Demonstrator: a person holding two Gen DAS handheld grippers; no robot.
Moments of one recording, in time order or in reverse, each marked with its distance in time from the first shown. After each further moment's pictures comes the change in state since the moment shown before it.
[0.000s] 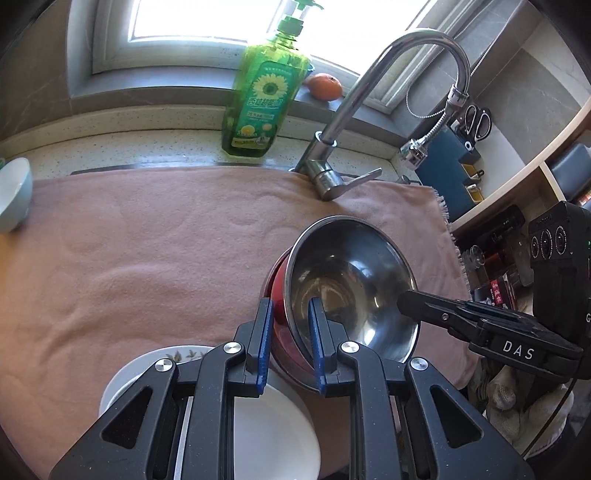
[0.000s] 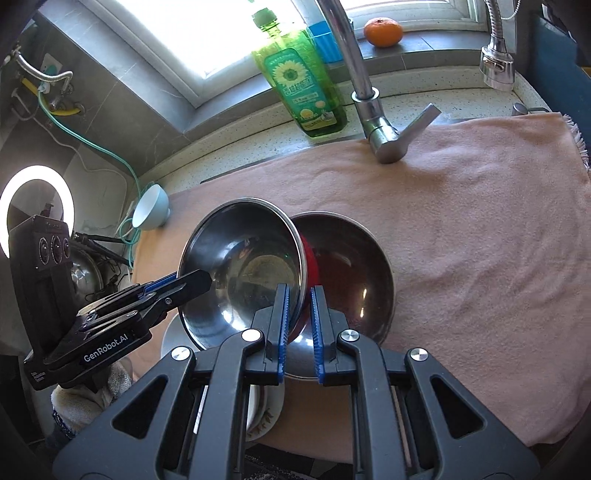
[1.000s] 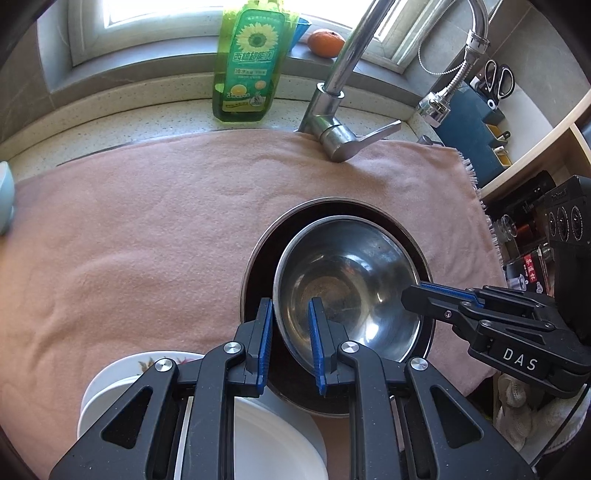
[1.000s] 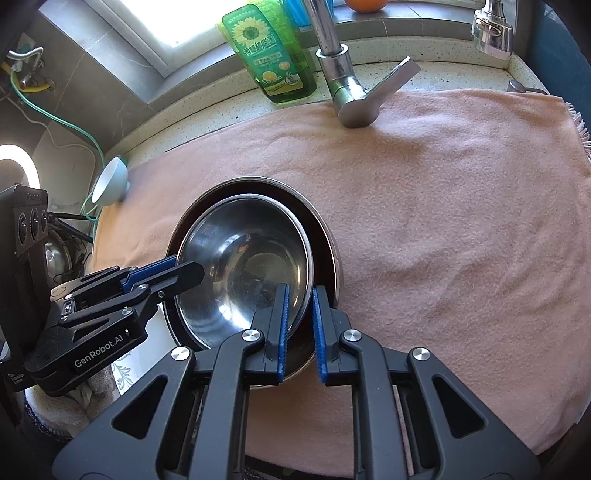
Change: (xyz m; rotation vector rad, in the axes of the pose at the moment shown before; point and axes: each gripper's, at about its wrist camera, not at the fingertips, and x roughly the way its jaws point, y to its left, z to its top) left arm 0.047 -0.017 -0.004 0.049 0.101 0.094; right arm 0.039 -0.032 -0.004 -0.034 0.089 -0.079
